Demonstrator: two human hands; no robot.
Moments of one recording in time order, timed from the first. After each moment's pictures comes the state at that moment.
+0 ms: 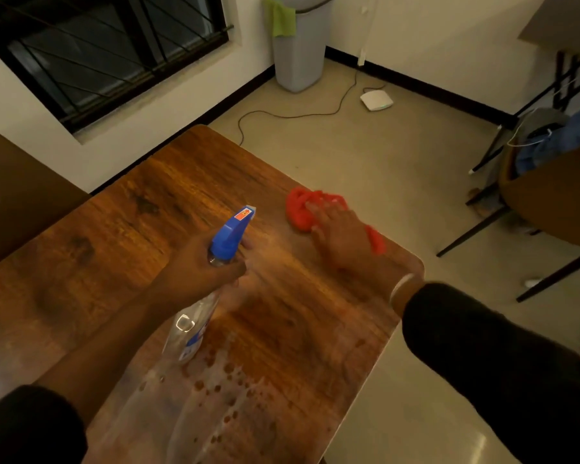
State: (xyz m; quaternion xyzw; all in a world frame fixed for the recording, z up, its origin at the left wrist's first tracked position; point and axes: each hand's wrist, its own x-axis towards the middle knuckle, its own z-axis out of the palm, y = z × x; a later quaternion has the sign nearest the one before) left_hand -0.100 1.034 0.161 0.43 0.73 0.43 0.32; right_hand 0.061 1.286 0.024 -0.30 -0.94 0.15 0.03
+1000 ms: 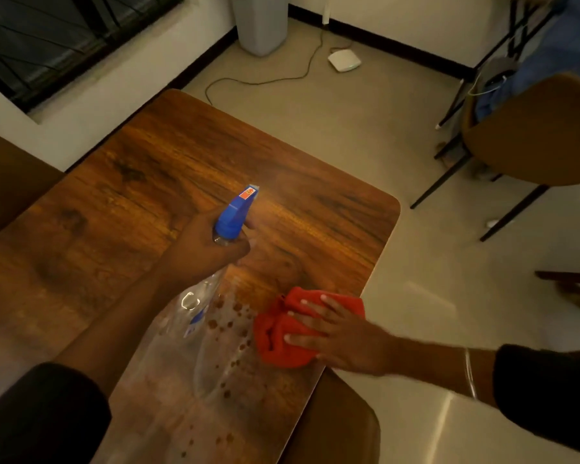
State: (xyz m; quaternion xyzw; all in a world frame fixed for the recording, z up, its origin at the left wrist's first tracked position) left_hand -0.070 0.989 0.168 0.47 0.71 0.40 0.35; right_hand 0.240 1.067 -0.016 0.03 -0.99 0.10 -0.02
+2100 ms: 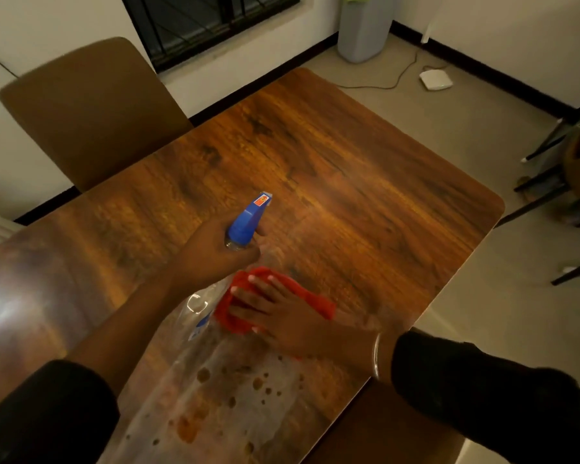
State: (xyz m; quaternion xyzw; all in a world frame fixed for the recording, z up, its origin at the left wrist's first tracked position) left_hand -0.111 0.755 0.183 0.38 0.78 0.41 0.28; right_hand 0.047 0.848 -0.009 0.10 -0.99 0.12 0.01
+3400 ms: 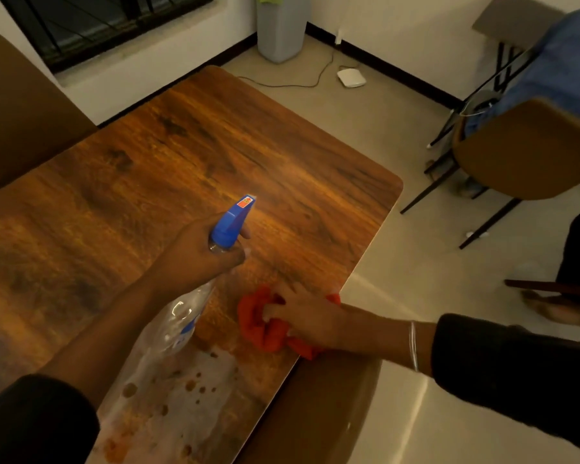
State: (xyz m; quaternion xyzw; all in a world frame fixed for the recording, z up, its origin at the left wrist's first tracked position) left_hand -0.047 0.816 0.166 0.44 0.71 0.42 0.36; right_hand 0.182 0.934 0.045 -0.05 -0.96 0.22 -0.15
